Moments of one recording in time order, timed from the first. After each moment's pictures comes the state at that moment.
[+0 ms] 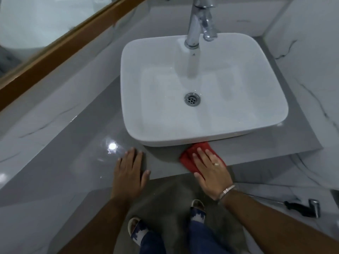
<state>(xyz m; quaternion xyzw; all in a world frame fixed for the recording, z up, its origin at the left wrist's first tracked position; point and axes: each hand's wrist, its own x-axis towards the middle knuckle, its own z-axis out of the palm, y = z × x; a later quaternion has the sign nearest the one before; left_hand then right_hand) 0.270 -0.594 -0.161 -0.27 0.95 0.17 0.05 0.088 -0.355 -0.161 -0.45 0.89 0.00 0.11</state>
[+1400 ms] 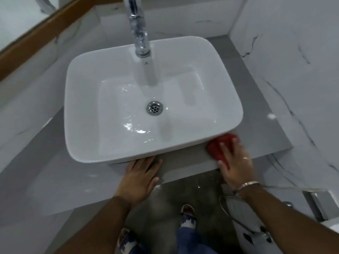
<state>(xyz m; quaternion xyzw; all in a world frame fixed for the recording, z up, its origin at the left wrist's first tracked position) 0.149 -0.515 -0.139 -0.05 0.99 0.10 0.12 -0.050 -0.216 -0.162 -0.28 0.96 -0.07 0.05</state>
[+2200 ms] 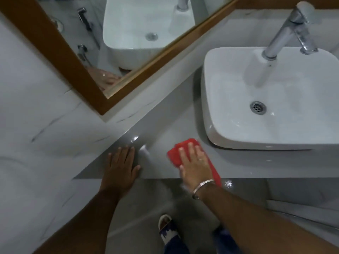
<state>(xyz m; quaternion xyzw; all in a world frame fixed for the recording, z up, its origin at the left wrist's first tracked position) 0.437 -0.767 -0.122 -0.33 0.93 0.13 0.11 0.244 -0.583 -0.150 -0.46 0.88 -0.03 0.14</state>
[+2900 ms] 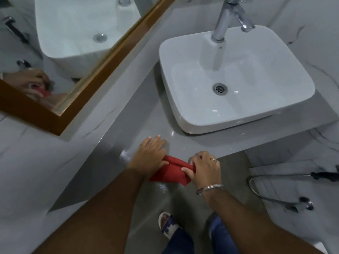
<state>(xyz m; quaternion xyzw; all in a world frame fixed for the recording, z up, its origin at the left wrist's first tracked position) 0.300 -0.727 -0.123 0.05 0.99 0.06 0.09 0.244 -0.512 -0.128 -0.25 0.96 -0.10 0.08</state>
